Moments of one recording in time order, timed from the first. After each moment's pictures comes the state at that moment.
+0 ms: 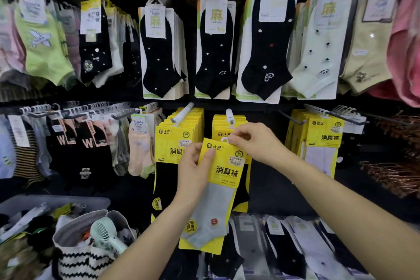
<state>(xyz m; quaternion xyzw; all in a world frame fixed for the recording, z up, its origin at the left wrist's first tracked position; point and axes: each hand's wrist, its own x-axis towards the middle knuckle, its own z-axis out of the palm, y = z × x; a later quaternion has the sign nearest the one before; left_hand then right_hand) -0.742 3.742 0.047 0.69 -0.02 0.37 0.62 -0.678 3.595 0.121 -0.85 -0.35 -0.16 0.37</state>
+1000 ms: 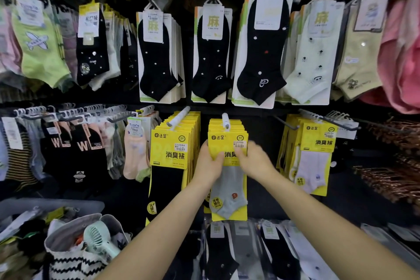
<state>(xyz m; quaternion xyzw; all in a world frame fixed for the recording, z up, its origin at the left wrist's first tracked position) -0.690 3.721 0.057 0.77 0.04 0.27 0.58 -0.639 3.603 0.070 -0.91 -0.17 -0.13 0.37</state>
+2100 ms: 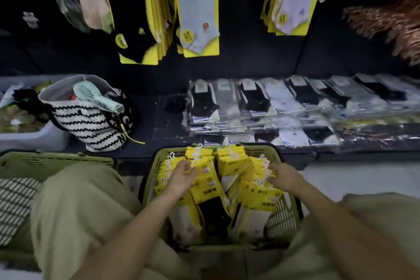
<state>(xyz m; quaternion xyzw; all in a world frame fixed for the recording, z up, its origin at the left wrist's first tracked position) -0.908 3.683 -0.295 0.82 0.27 -0.04 0.51 -0.832 3.395 -0.278 -0.96 -0.08 0.23 0.13</state>
